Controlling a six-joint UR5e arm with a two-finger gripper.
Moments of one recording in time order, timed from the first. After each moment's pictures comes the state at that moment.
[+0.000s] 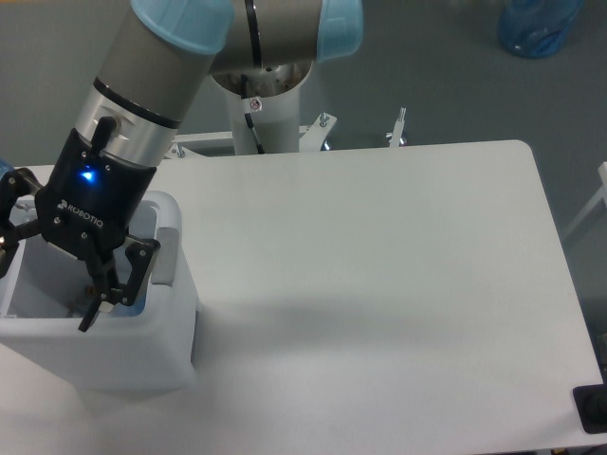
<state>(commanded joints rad) 2.23 -1.87 -1.23 -0.85 1.00 0.25</state>
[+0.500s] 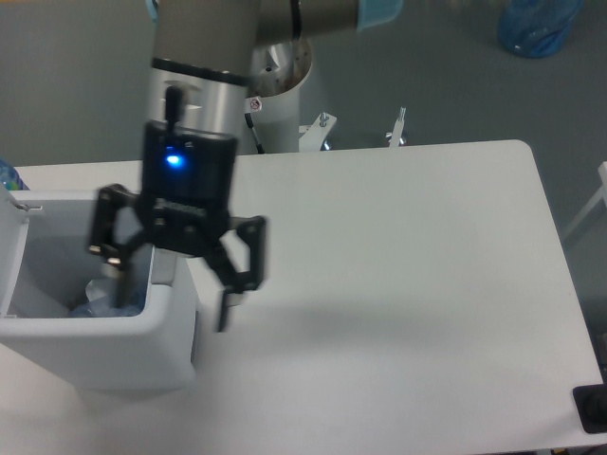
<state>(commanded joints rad) 2.29 -1.86 -1.22 -0.89 1.47 0.56</state>
